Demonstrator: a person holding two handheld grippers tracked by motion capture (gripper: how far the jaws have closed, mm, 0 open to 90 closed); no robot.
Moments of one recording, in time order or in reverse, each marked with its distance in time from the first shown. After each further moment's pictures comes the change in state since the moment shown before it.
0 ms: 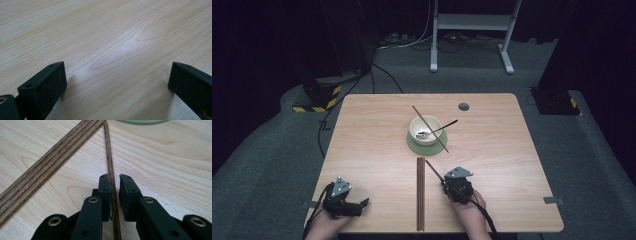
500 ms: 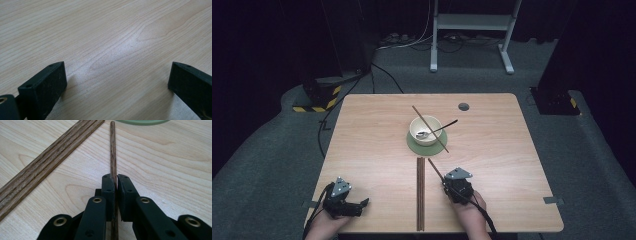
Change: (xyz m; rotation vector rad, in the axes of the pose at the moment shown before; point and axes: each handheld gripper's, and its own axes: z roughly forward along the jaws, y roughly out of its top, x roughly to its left) left arm 0.000 0.000 0.000 -0.003 -0.001 0.000; right arm 0.002 -0.002 -0.001 -0.005 -0.021 -0.016
